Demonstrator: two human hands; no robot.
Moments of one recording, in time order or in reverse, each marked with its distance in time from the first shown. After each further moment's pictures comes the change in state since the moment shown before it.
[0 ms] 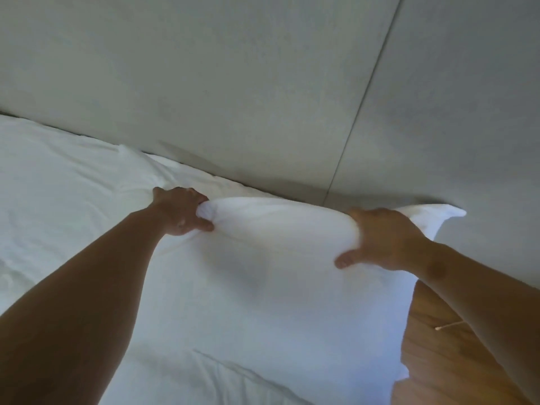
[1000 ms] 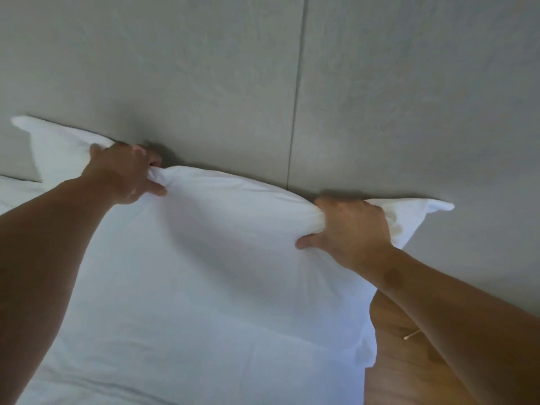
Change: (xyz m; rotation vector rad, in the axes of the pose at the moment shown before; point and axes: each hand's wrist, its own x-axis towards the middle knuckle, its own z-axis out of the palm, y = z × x) left_hand 0.021 0.007 -0.134 0.060 0.405 -0.050; right_hand -0.027 -0.016 -0.072 -0.099 0.423 0.151
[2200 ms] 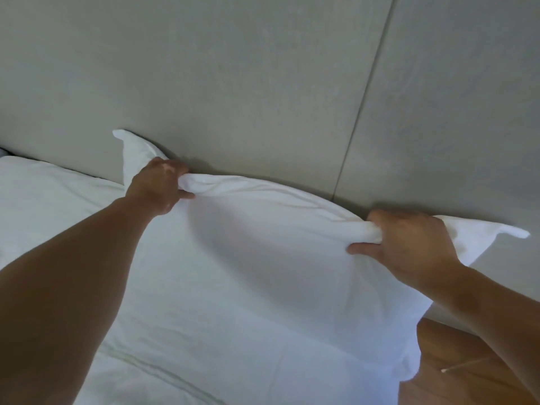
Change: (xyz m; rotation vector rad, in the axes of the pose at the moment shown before) left_hand -0.016 -0.058 0.037 -0.306 0.117 -0.062; right_hand -0.003 0.011 -0.017 -0.121 0.121 -0.163
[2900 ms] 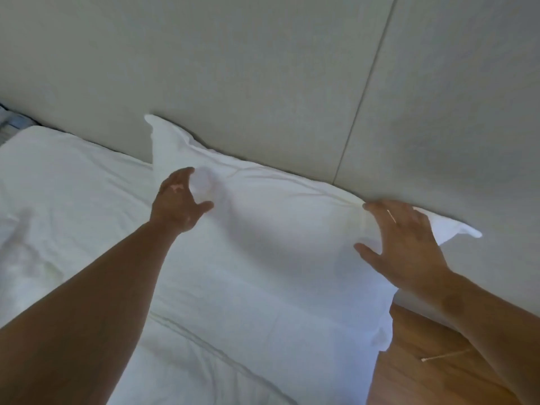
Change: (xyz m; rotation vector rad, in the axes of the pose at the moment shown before) left_hand -0.109 0.024 0.021 -0.280 0.041 -0.256; right_hand -0.056 0.005 0.007 0.178 0.097 -0.077
